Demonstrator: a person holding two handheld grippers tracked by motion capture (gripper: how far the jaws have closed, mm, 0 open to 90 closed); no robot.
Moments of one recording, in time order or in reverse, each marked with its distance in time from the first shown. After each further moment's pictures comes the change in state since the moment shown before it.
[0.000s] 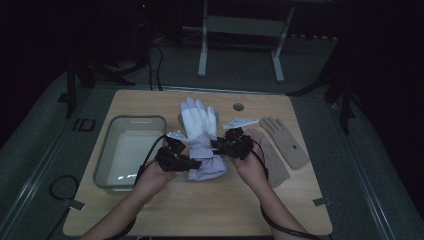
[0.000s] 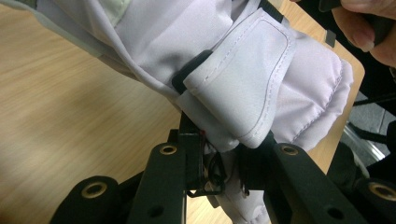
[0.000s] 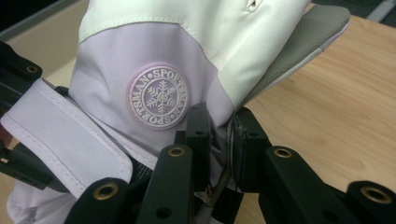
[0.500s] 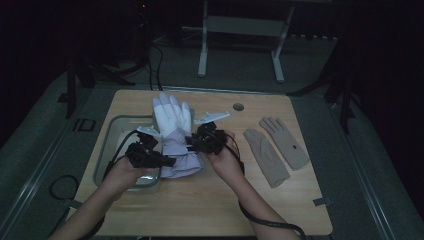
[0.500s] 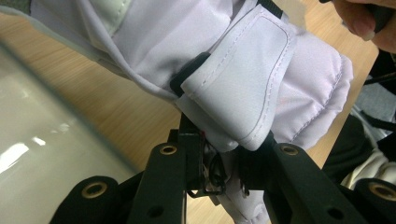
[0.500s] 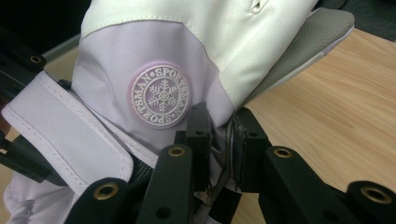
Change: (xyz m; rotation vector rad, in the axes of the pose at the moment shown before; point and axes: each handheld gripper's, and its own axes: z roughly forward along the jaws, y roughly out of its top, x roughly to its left) left arm 0.031 -0.019 -0.061 0.049 0.051 -0.012; right arm 0.048 0.039 0.036 -0.004 0.063 -0.052
